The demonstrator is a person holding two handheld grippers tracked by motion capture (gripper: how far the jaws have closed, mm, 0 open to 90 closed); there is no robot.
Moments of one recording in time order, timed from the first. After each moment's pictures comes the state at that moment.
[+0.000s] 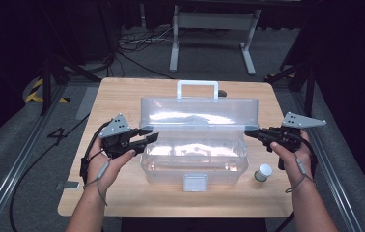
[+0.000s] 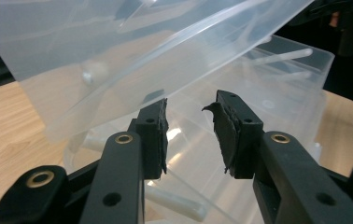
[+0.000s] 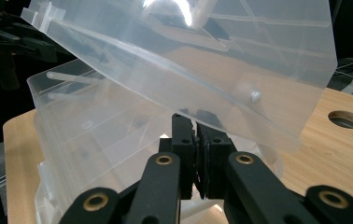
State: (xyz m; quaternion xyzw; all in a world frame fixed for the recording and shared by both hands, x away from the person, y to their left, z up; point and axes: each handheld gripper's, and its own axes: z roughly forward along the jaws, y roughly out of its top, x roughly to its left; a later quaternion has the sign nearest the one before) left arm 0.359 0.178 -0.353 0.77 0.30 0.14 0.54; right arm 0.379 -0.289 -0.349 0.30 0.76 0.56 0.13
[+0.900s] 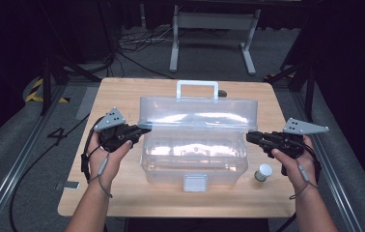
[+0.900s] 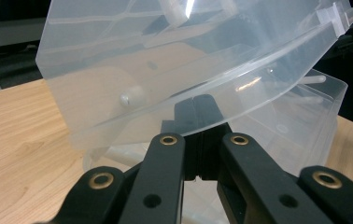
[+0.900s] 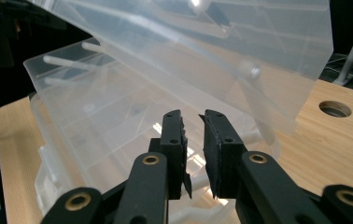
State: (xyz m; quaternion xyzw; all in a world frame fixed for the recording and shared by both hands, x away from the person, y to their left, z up) left arm 0.367 0.186 -0.342 0.75 0.33 0.14 0.55; right arm 0.362 -0.289 -0.351 0.31 0.77 0.54 0.15
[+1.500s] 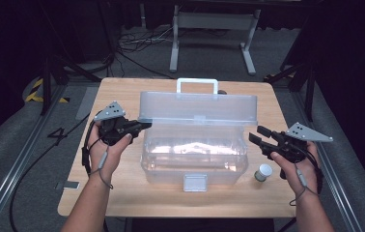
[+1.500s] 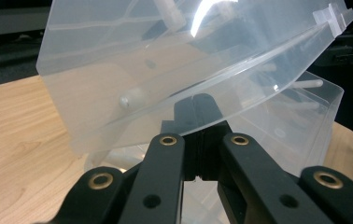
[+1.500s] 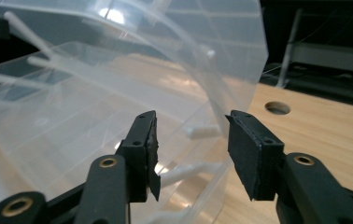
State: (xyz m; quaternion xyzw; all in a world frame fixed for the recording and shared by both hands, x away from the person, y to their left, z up) left arm 0.379 0.187 -0.331 0.75 0.34 0.12 0.55; right arm 0.350 -0.288 -0.356 0.38 0.72 0.54 0.23
